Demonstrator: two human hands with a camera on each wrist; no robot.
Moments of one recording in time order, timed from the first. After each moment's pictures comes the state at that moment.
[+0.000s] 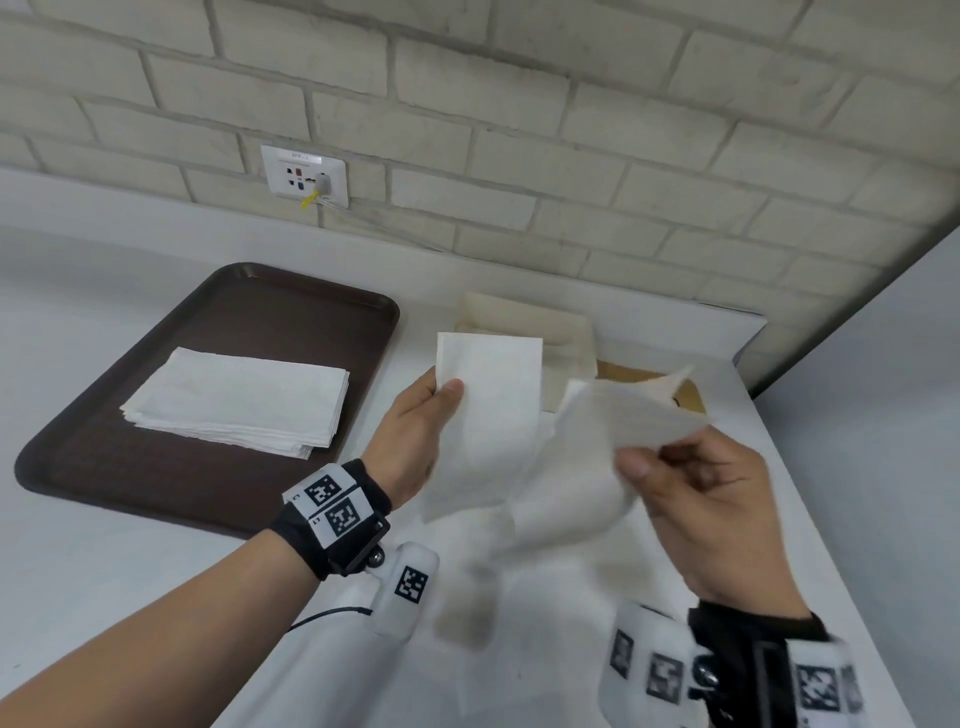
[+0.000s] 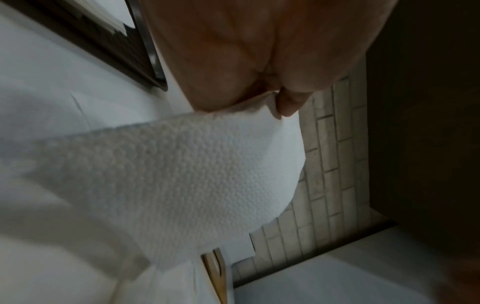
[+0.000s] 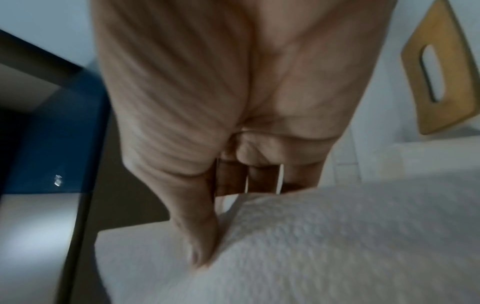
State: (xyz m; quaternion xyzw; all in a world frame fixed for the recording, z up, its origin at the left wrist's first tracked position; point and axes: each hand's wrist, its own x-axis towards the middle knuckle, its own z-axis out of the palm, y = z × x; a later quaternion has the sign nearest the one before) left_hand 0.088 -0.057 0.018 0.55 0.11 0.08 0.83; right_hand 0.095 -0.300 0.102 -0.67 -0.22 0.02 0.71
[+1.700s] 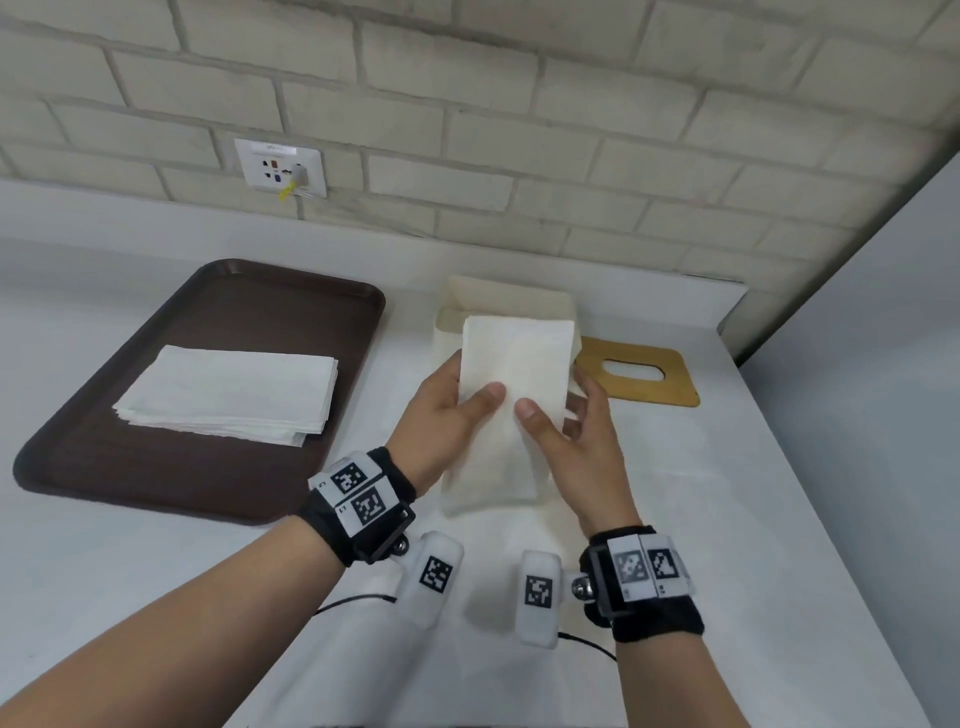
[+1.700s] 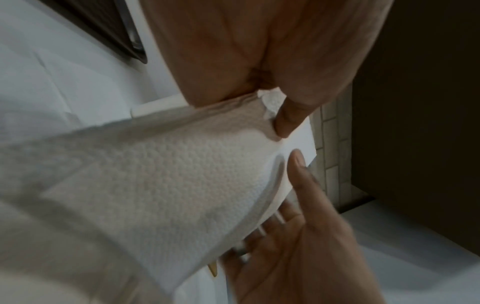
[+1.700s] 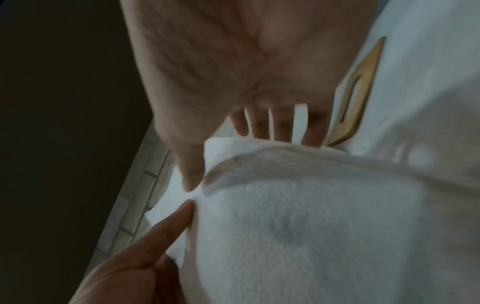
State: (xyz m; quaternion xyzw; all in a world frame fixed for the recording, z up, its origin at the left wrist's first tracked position) left_hand 0.083 -0.089 0.033 0.65 0.05 0.09 0.75; right_hand 0.115 -0.257 0.034 -0.78 -0.06 0.08 0.62
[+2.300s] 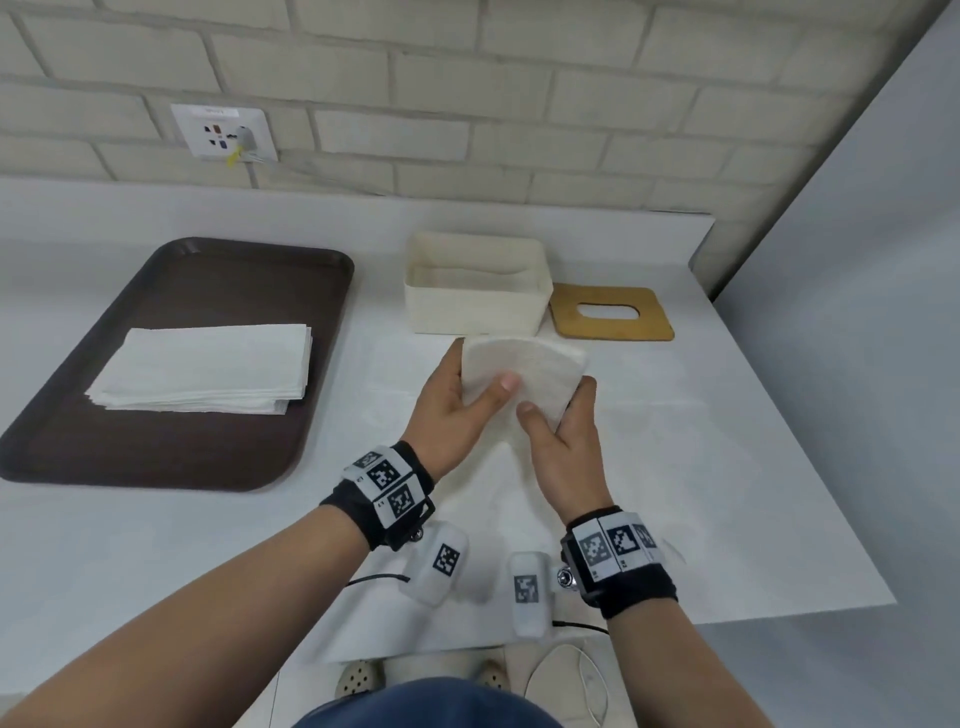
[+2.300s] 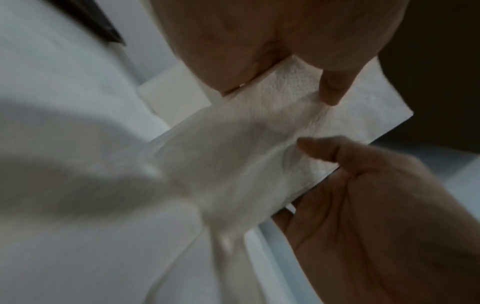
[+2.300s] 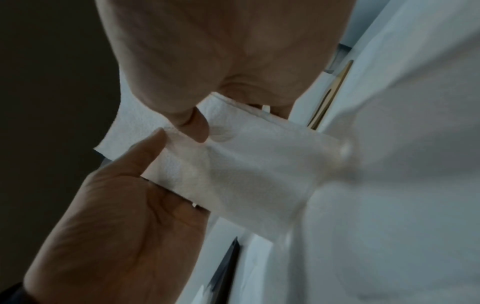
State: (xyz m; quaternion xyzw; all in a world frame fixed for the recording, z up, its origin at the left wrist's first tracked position) left_hand 0.060 -0.128 0.005 0.69 0.02 0.11 0.71; right_hand 0.068 -0.274 0.004 -0.79 -0.04 0.02 0.61
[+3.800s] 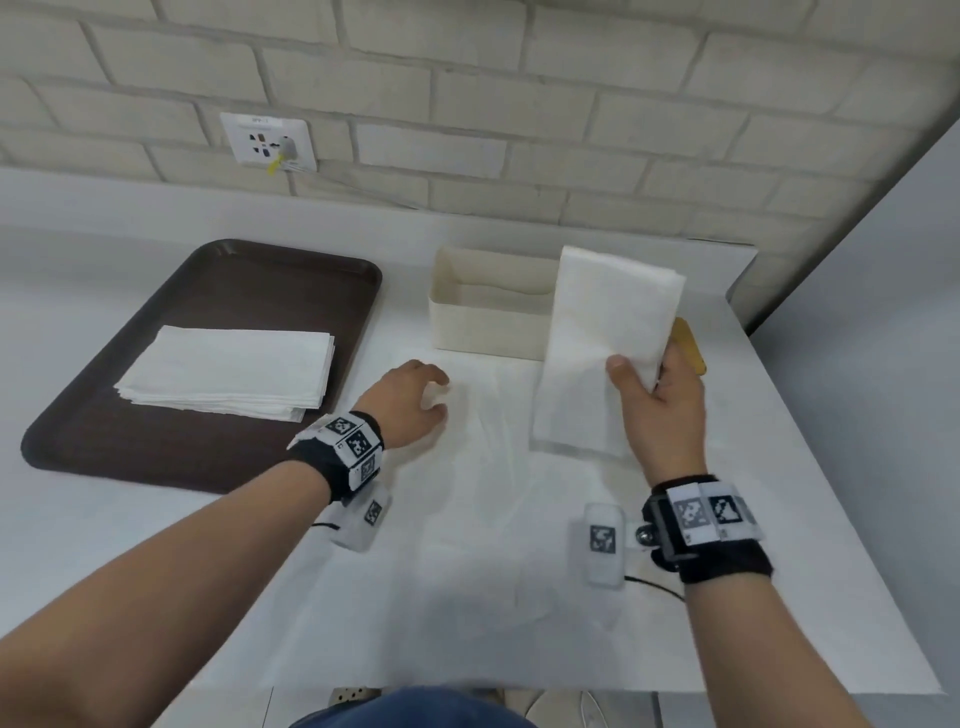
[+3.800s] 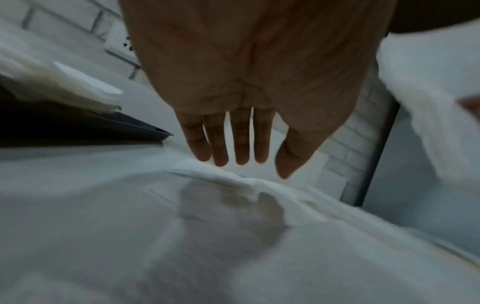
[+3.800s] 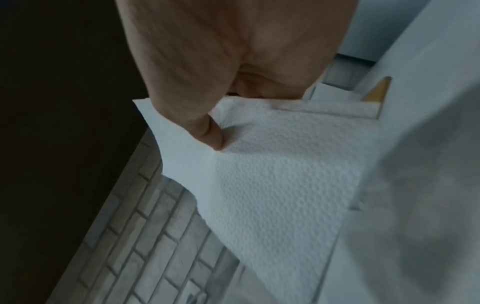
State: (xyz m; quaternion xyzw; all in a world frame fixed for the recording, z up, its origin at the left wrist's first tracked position) left_hand 0.111 -0.032 -0.036 0.95 0.10 -0.05 0.30; right_hand 0.147 -0.312 0.042 -0.81 -0.07 -0.08 0.58
